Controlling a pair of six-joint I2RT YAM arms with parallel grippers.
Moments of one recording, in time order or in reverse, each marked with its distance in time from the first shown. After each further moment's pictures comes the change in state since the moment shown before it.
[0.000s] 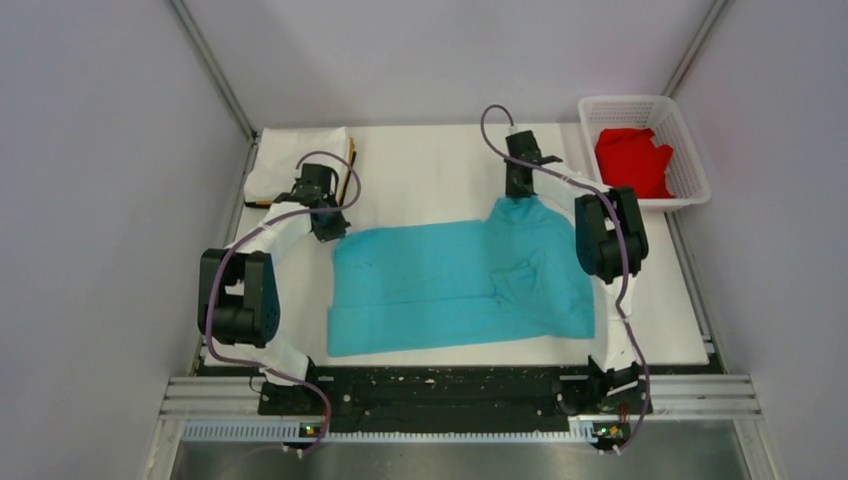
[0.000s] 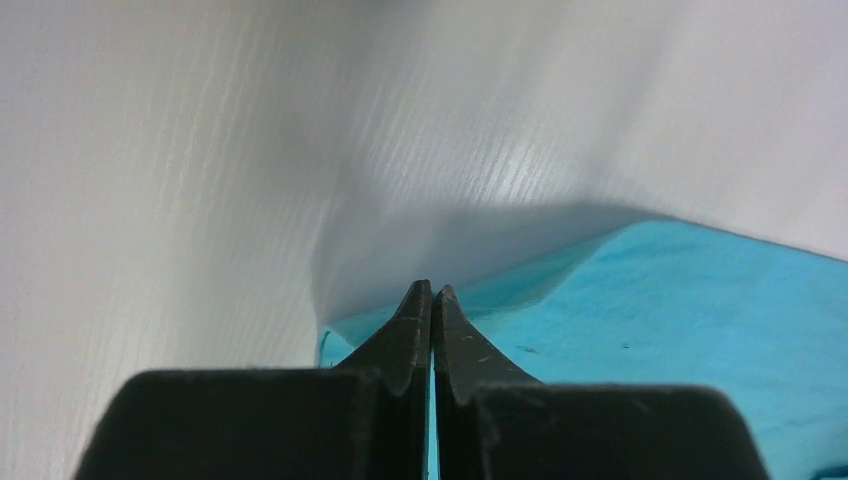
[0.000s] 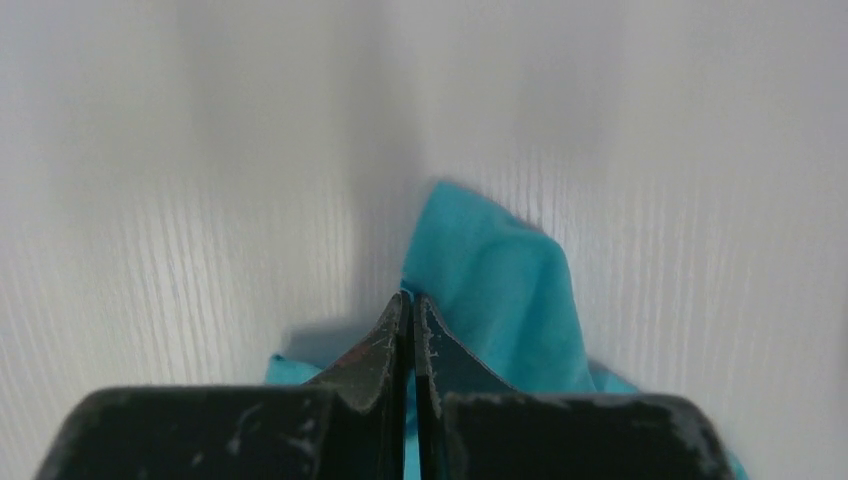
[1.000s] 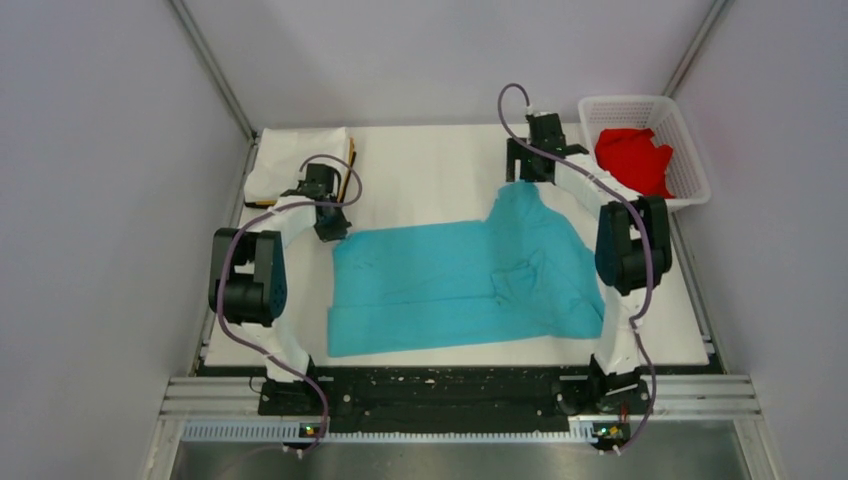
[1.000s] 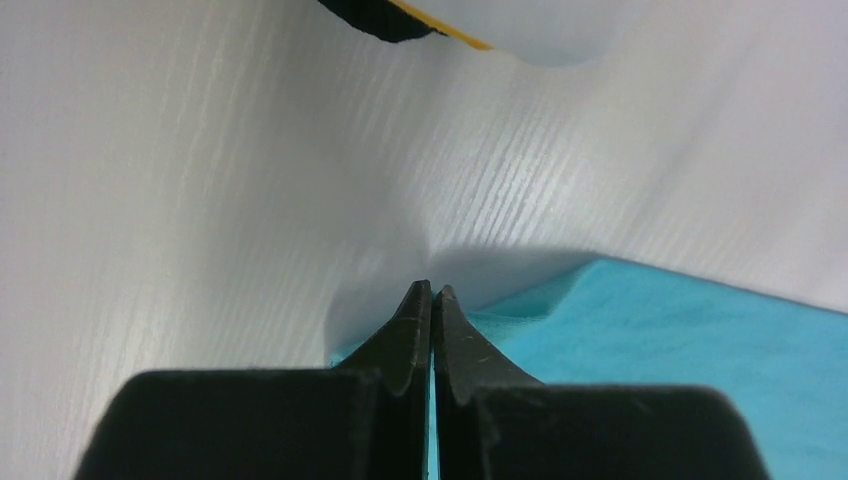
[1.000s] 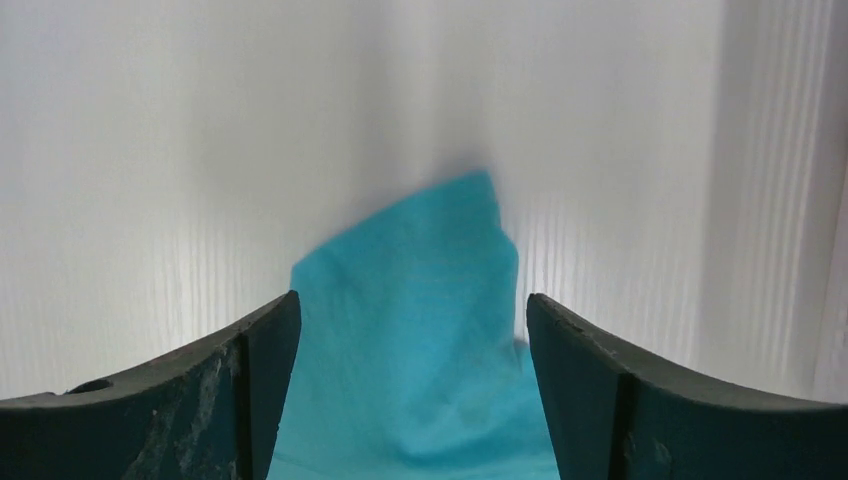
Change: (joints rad) left arm 0.023 0.144 0.049 0.039 -0.013 0.004; right arm -0.062 -0.246 -0.136 0.003 -0.102 -0.067
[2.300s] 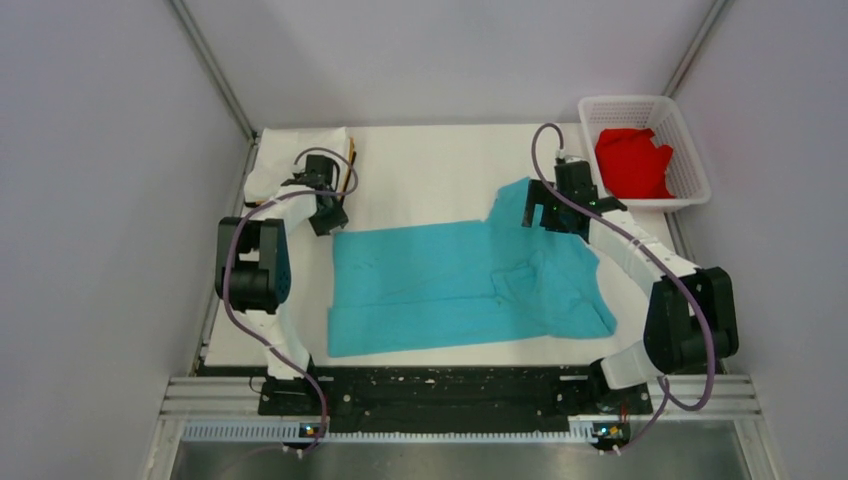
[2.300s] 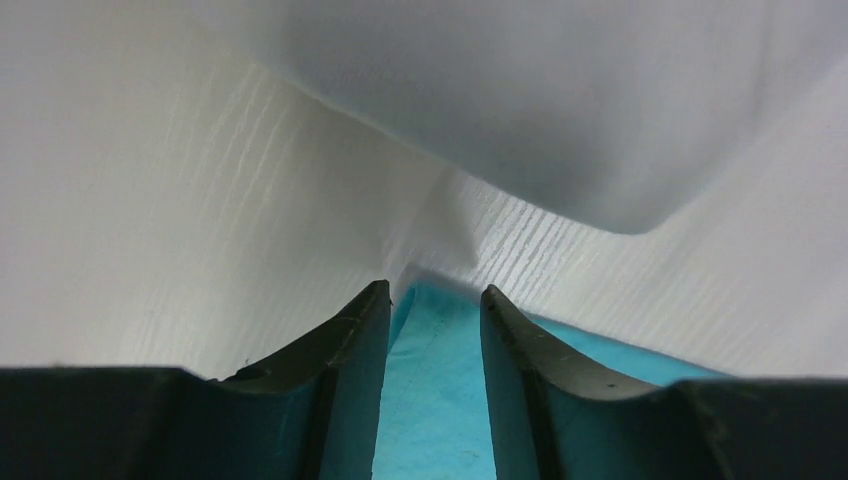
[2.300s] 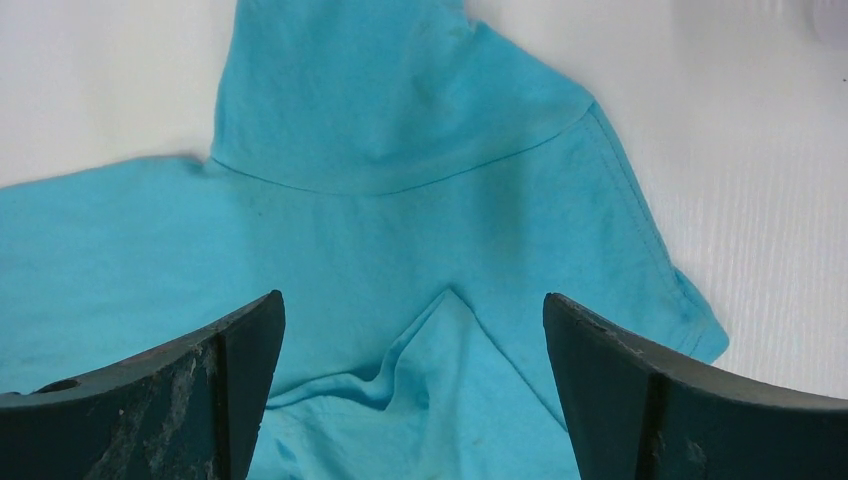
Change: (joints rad) left arm 0.013 0.069 0.119 -0.054 -0.094 -0.020; right arm 0.002 -0.494 -0.514 -0.006 0.002 0.154
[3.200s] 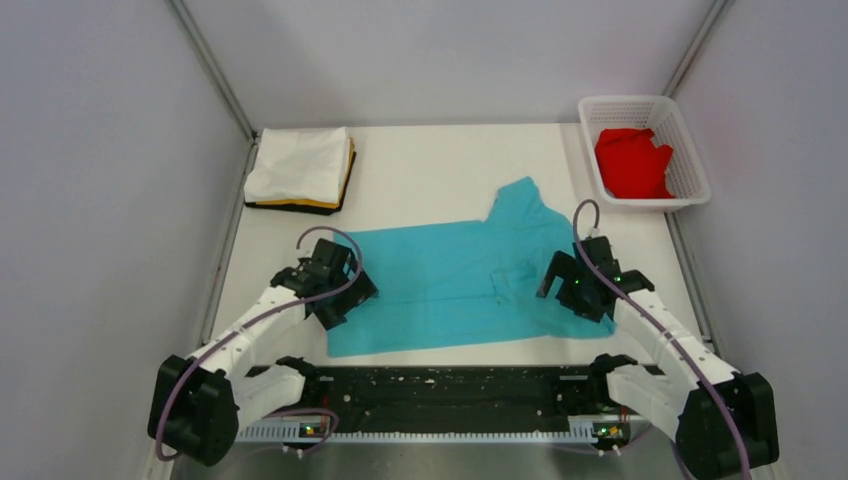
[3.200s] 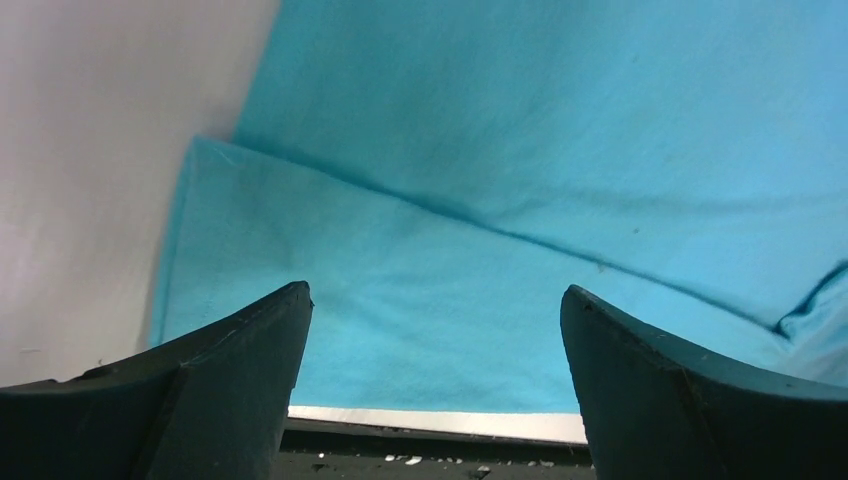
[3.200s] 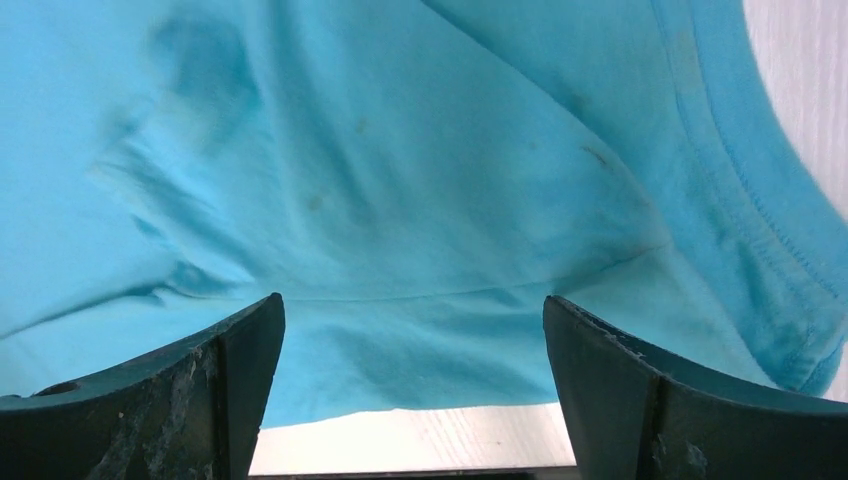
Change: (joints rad) left arm -0.309 -0.827 -0.734 -0.126 0.169 -0.466; right arm 0.001 -0.489 -0.510 -0.245 -0.069 0.344
